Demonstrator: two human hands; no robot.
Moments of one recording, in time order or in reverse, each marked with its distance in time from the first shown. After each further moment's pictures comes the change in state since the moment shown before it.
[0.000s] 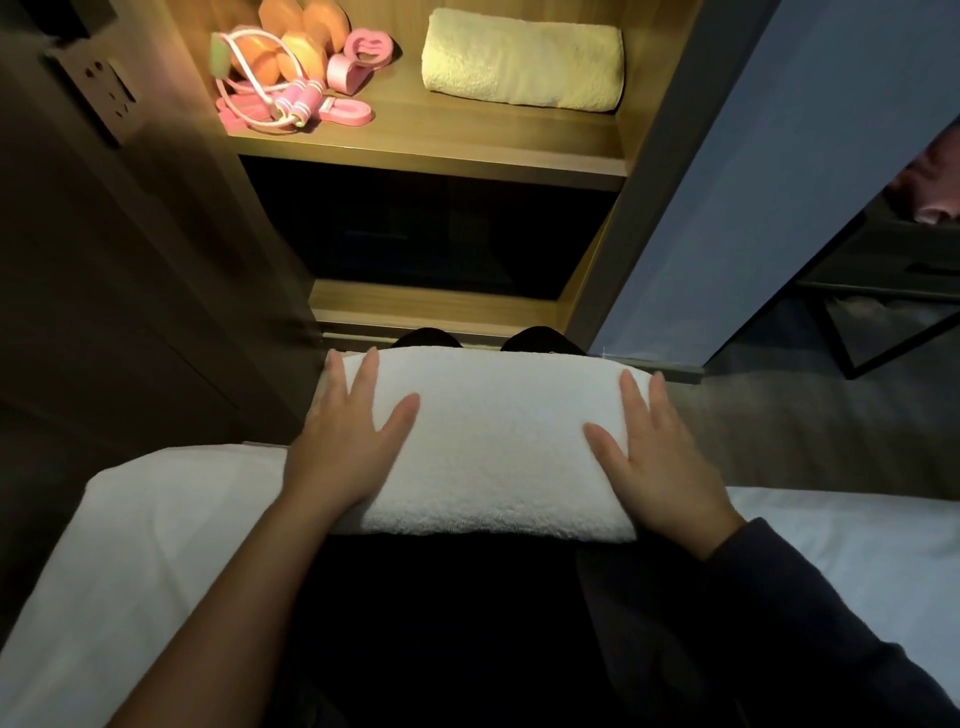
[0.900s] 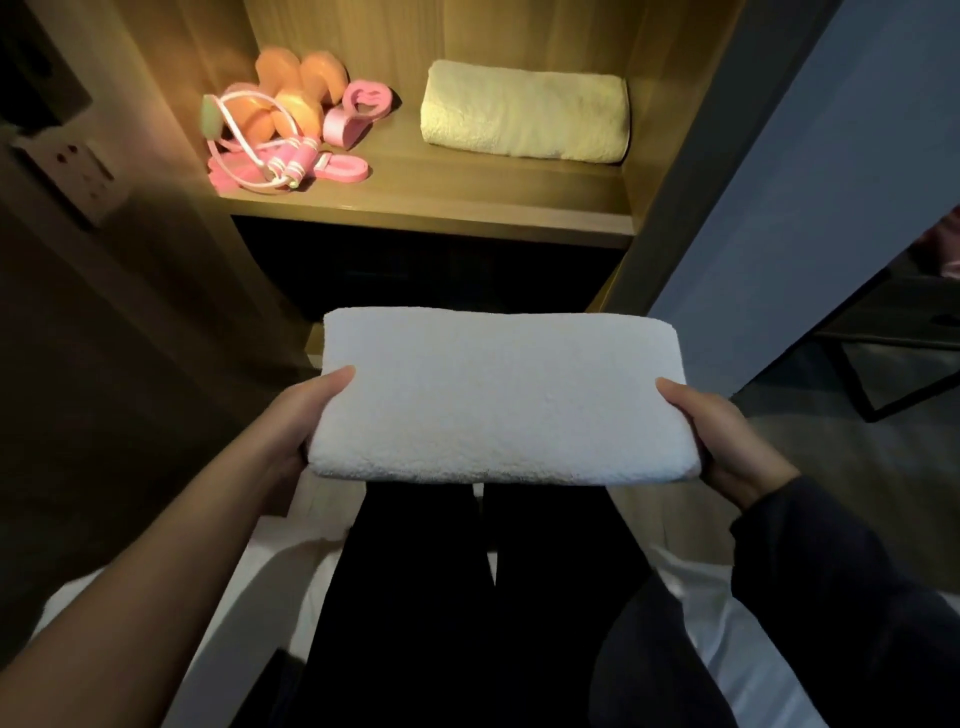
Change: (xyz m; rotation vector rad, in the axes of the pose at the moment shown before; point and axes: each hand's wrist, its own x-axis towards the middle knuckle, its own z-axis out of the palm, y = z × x) left_hand 0.122 0.002 -0.069 -1.128 -0.189 -0.286; right_hand 0.138 0.025 -0.069 1.269 -0.126 0.237
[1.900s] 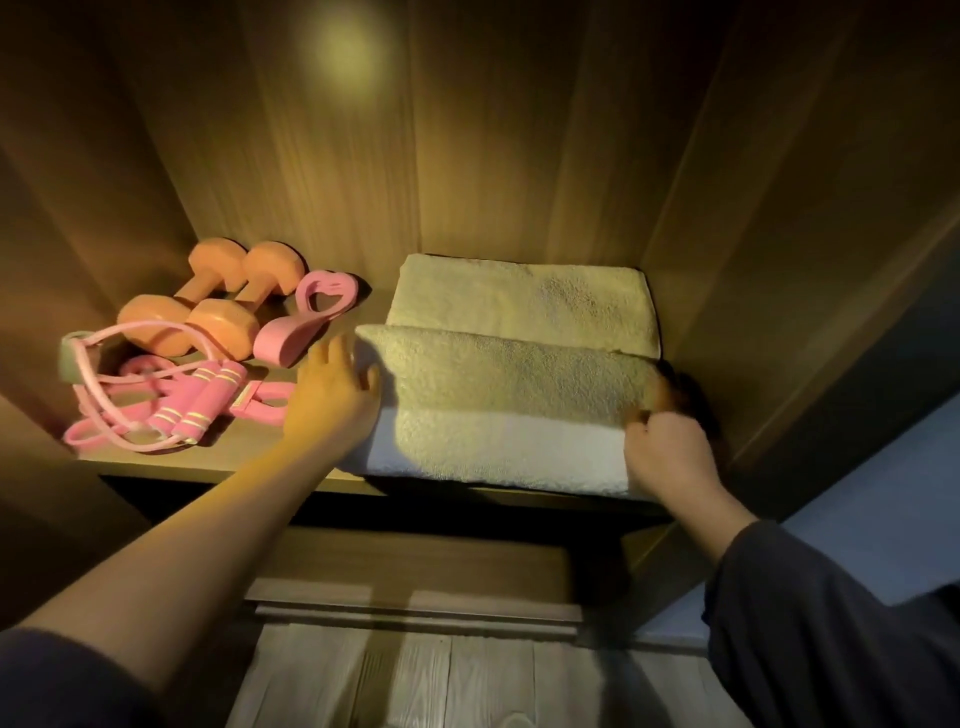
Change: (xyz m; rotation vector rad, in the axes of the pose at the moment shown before) left_hand 0.320 0.236 0.083 0.872 0.464 0.801; right_hand 0.319 -0.190 0.061 -1.066 0.436 -0.288
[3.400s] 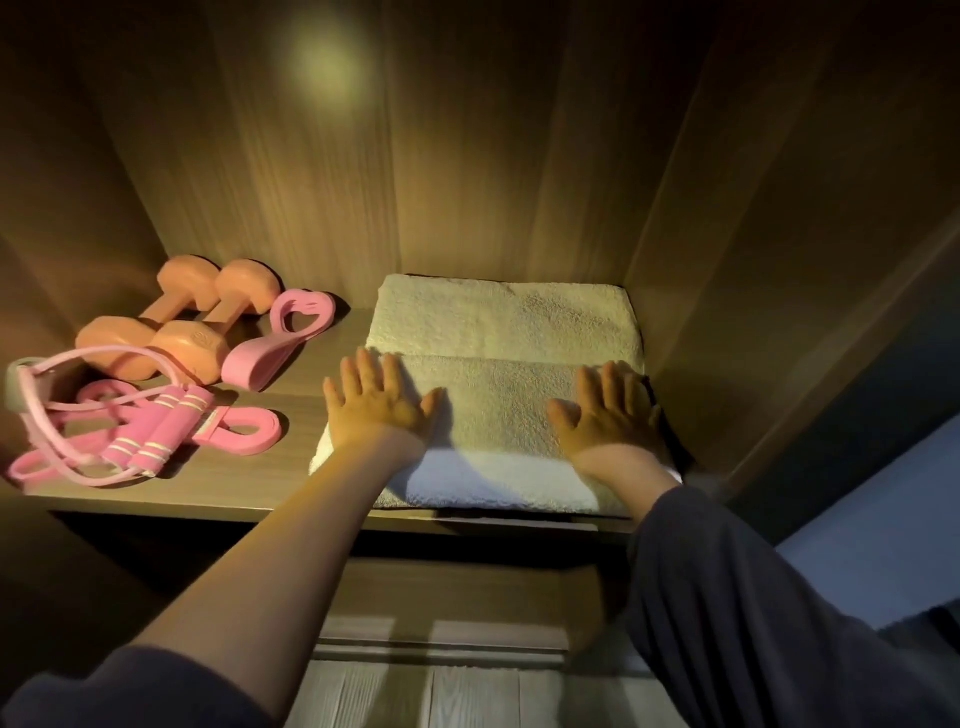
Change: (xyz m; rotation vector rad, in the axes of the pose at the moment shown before) left_hand 0.010 0.061 0.040 0.568 -0.391 -0.088; right_hand 0.048 -0.029 0.022 -0.284 -0.150 -0.080
